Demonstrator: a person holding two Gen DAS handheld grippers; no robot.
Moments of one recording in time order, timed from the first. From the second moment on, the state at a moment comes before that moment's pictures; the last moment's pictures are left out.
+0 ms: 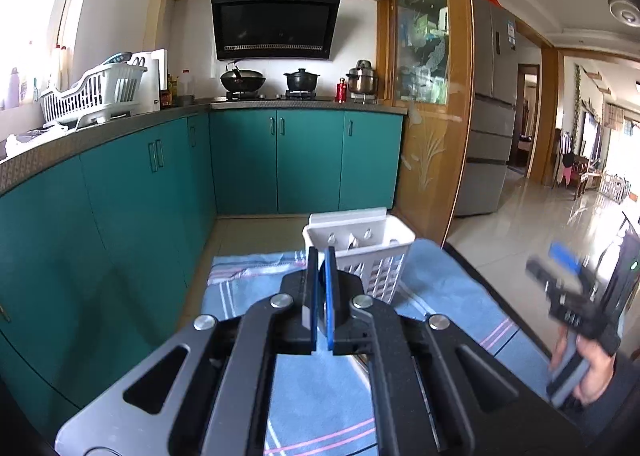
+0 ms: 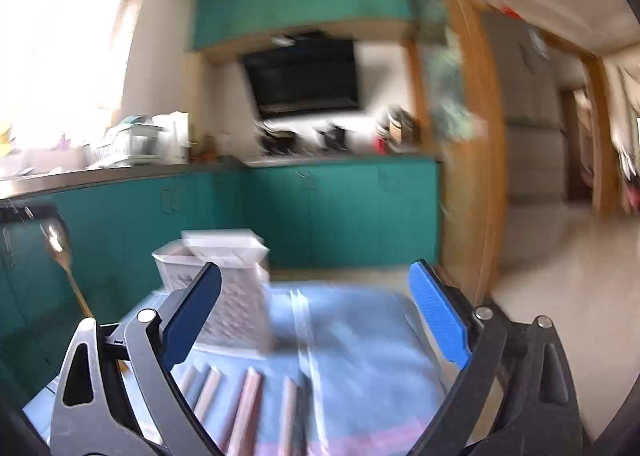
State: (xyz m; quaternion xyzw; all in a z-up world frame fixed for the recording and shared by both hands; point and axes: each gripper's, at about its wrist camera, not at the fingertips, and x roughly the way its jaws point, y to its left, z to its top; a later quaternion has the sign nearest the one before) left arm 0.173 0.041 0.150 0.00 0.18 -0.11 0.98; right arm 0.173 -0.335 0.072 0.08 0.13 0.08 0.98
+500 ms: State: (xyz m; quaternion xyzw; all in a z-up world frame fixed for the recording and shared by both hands) left arm 0.294 -0.048 0.240 0.03 0.14 -0.07 0.99; right arm 0.190 -0.392 0.061 0.15 0.14 0.06 0.98
